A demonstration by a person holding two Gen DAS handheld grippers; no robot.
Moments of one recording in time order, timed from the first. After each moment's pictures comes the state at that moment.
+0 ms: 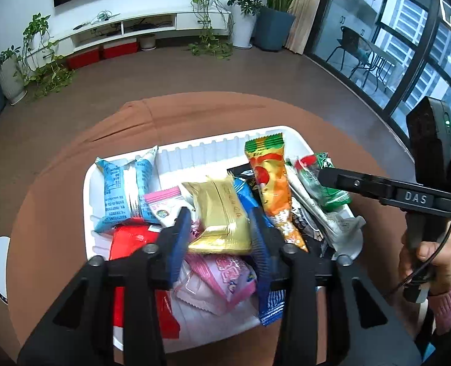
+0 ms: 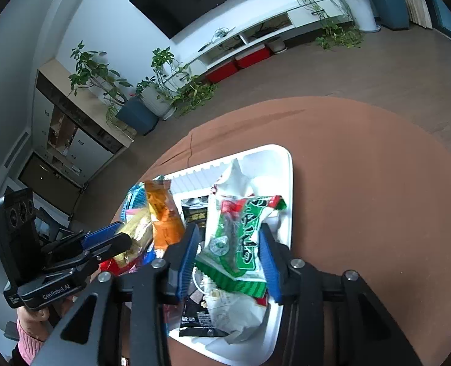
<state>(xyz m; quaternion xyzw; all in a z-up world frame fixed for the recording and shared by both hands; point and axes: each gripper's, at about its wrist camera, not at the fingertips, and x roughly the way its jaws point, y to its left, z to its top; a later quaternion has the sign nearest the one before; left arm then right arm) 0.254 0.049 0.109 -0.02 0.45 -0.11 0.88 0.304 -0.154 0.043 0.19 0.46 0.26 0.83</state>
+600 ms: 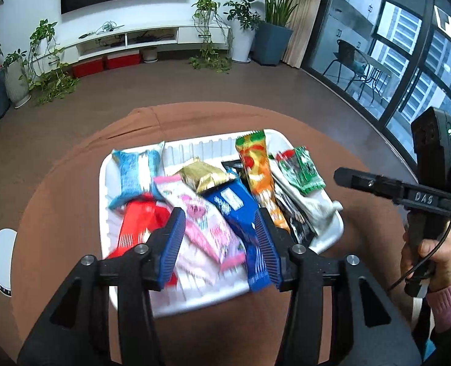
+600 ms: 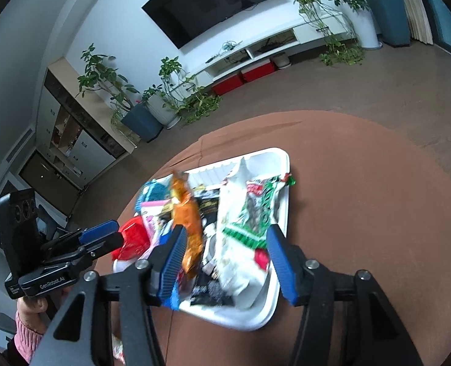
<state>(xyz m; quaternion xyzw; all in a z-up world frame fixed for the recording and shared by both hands) 0.189 0.060 0.138 -0.02 0.42 -0.12 0.90 0.256 -0.168 0.069 0.18 0.42 0.27 0.85</state>
